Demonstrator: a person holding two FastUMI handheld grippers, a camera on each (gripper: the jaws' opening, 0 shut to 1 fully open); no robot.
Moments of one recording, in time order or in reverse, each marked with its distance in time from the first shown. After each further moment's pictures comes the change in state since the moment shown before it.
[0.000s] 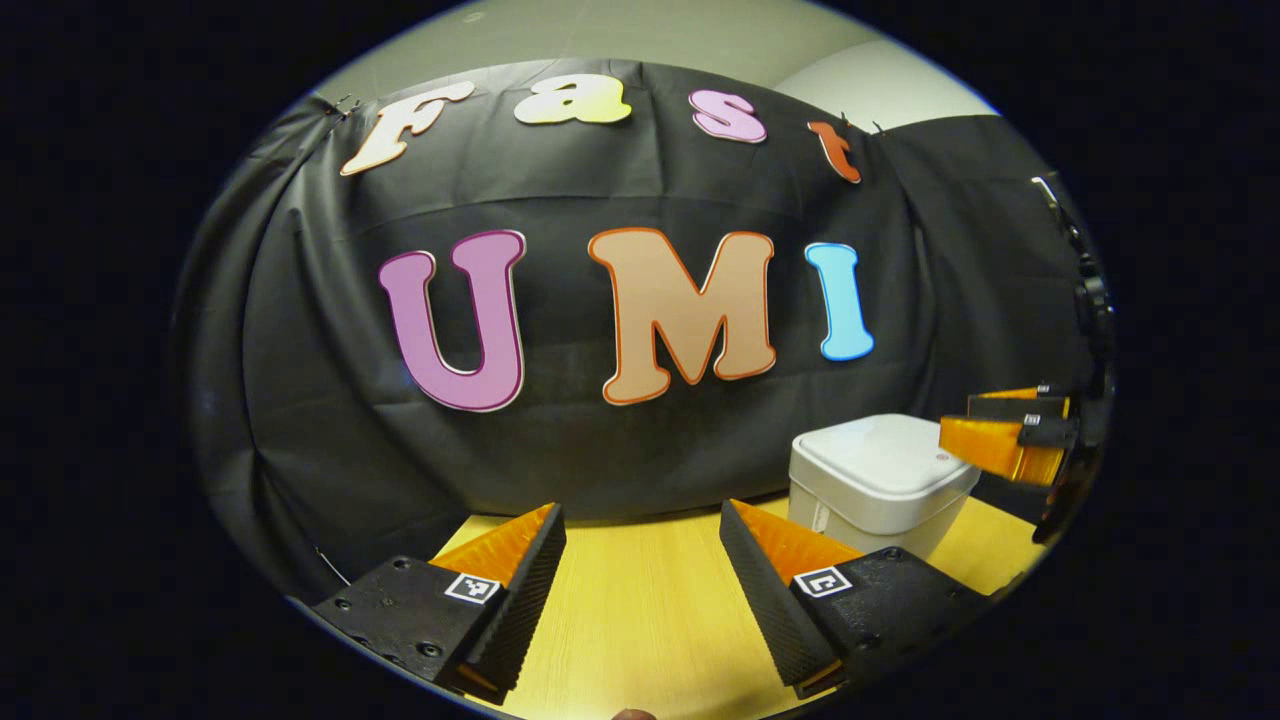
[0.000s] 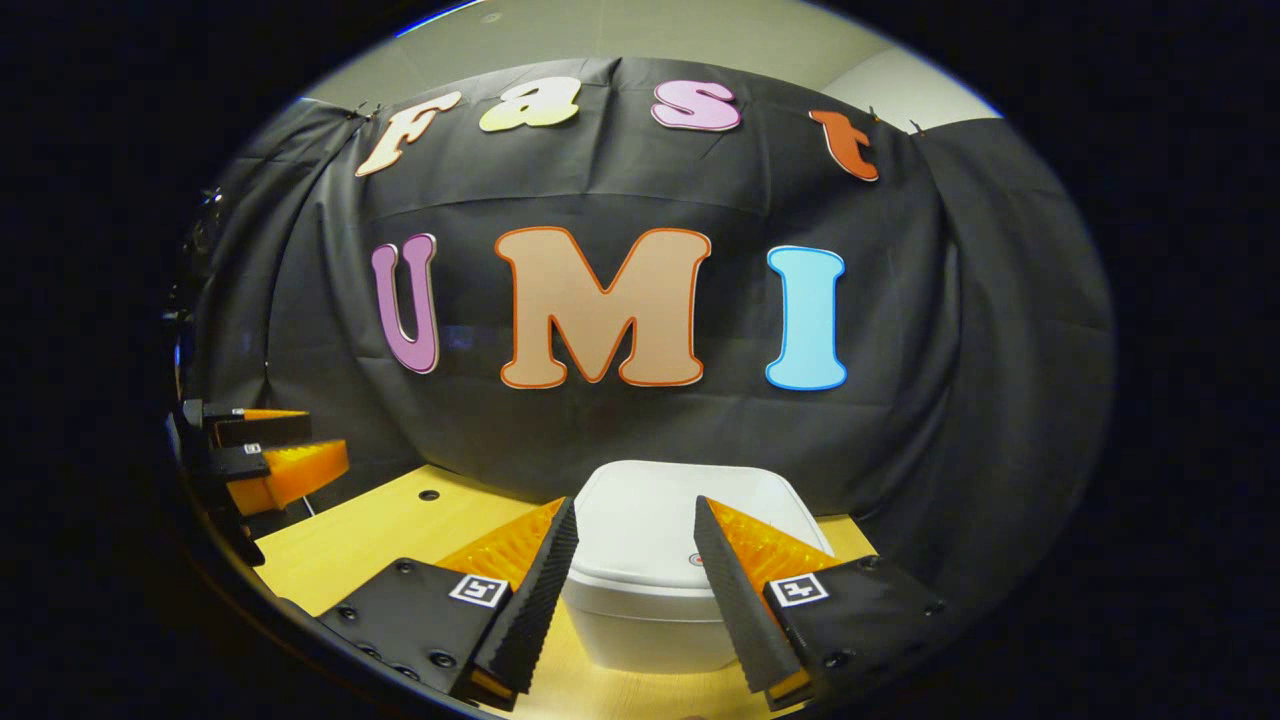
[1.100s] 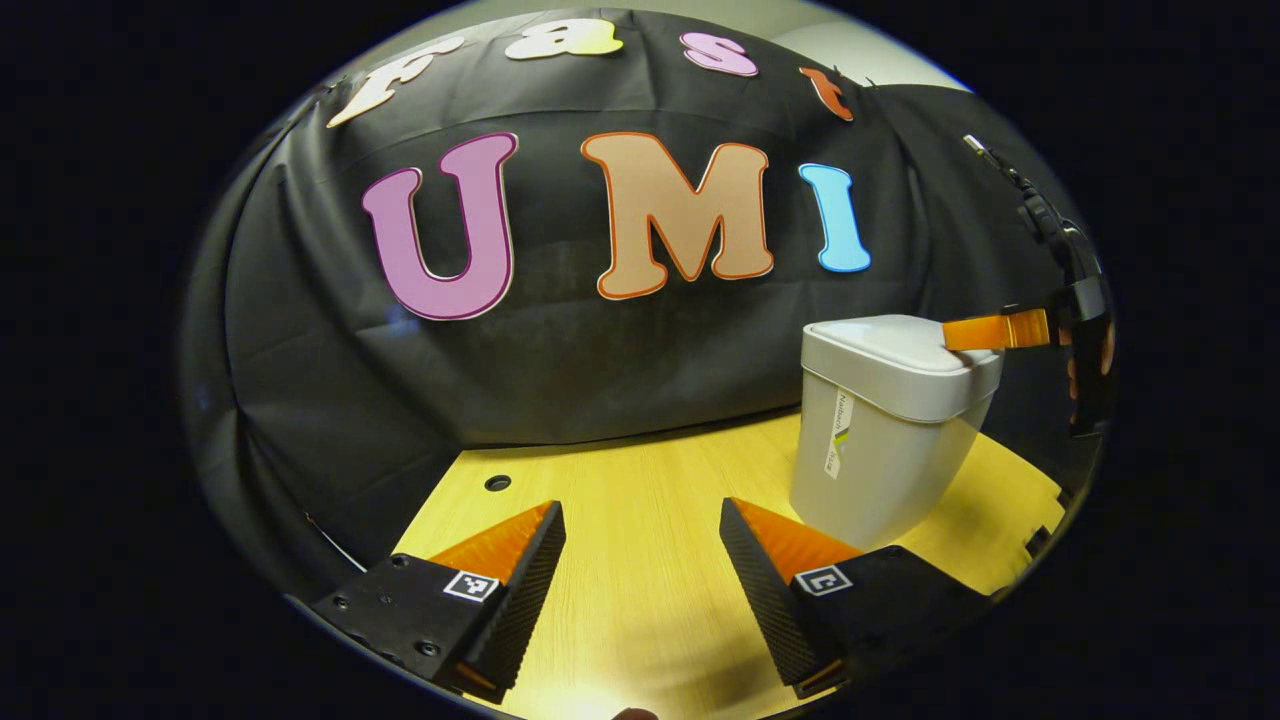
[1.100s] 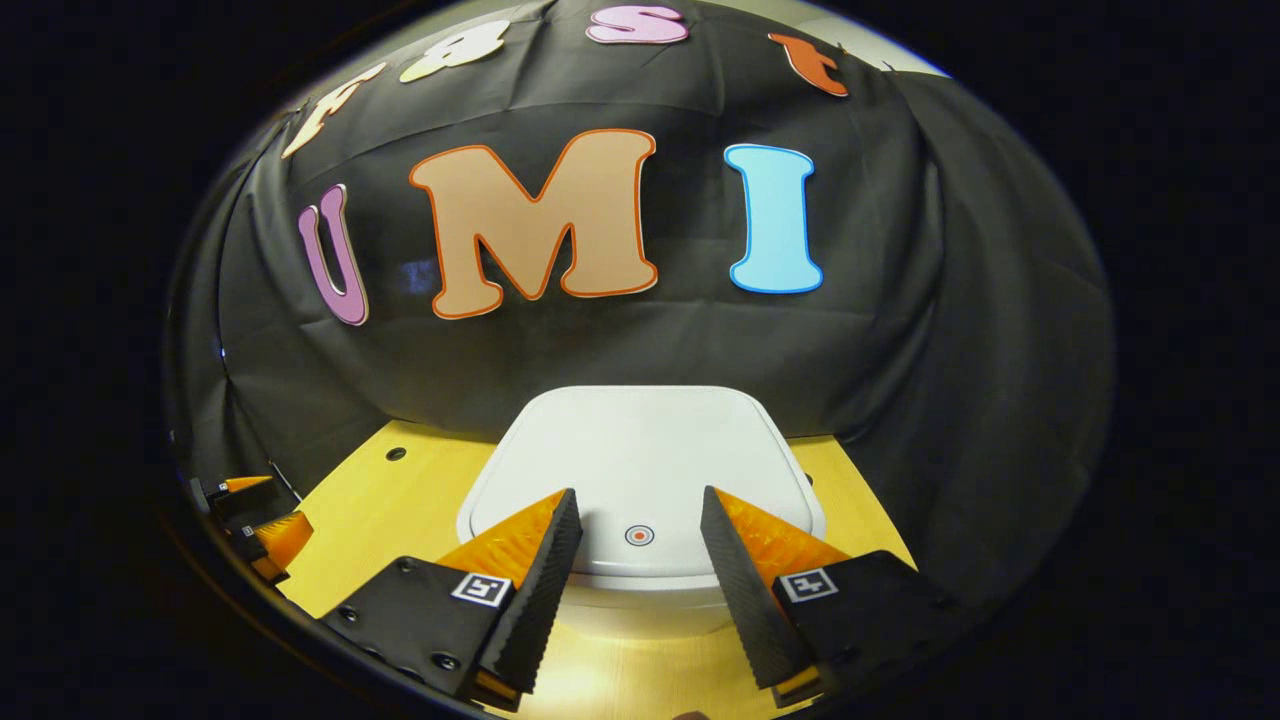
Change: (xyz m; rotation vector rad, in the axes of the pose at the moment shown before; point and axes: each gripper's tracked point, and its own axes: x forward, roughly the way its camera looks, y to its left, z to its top) left arm -0.002 0.010 -0.111 0.032 0.226 -0.049; right arm 0.043 -0.051 -0.053 0.095 0.281 -0.102
